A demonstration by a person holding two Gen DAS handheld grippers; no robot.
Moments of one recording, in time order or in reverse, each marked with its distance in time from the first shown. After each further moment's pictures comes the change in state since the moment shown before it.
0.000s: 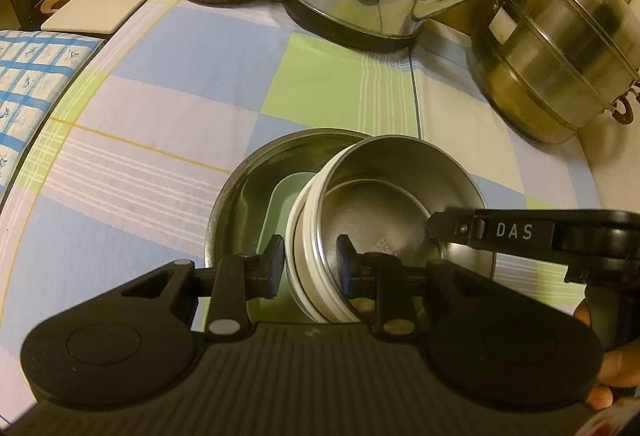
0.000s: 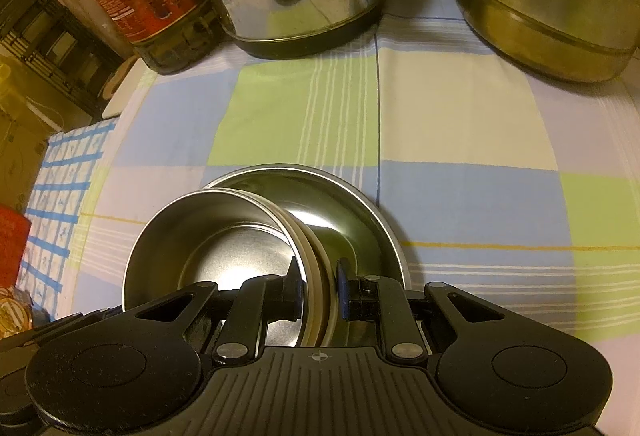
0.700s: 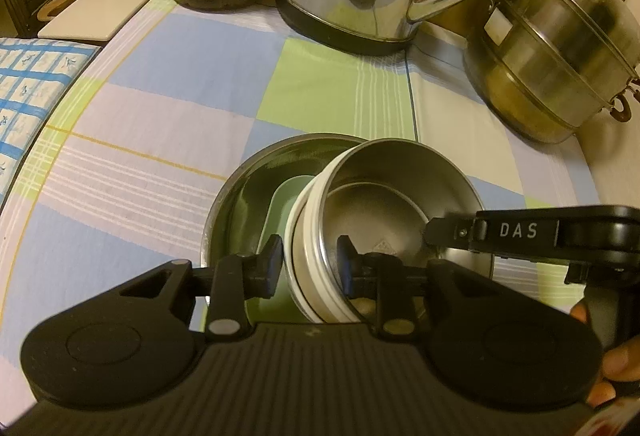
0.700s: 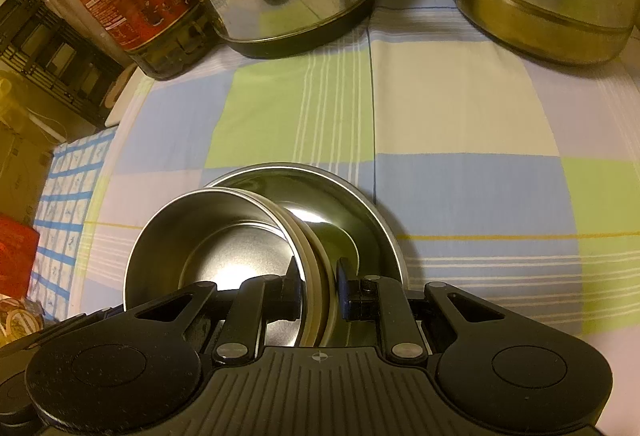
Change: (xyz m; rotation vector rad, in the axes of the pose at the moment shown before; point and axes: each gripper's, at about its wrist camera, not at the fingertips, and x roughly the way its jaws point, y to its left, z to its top) left arm 0.002 0.000 0.000 0.015 -0.016 -0.008; right arm 0.001 -0.010 0.000 0.052 0.011 0.035
